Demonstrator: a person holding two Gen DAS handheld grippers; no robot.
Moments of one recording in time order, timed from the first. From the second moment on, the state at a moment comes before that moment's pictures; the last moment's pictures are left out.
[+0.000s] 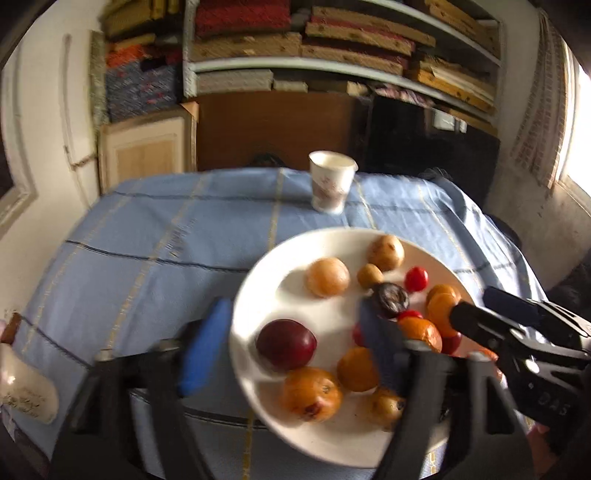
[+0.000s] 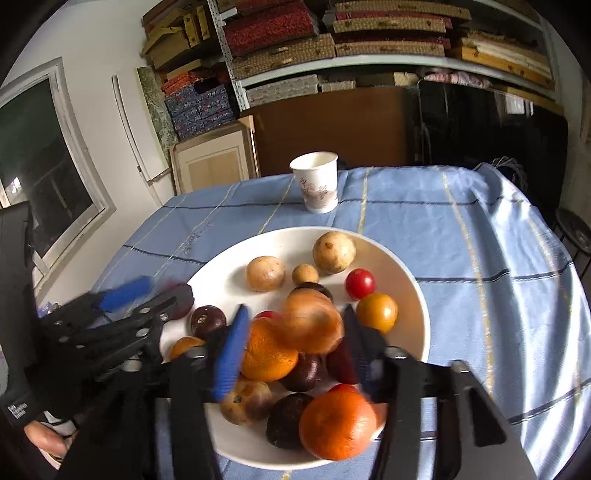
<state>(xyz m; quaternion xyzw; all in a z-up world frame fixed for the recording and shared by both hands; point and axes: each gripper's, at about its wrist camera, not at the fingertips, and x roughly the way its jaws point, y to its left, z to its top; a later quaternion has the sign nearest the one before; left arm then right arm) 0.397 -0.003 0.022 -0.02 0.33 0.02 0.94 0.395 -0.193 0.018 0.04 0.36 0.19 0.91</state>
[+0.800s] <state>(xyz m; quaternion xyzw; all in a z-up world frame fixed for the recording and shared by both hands) 0.179 -0.027 0.025 0.04 0.29 0.02 0.96 0.207 -0.225 0.018 -0.03 0.34 0.19 0.92</state>
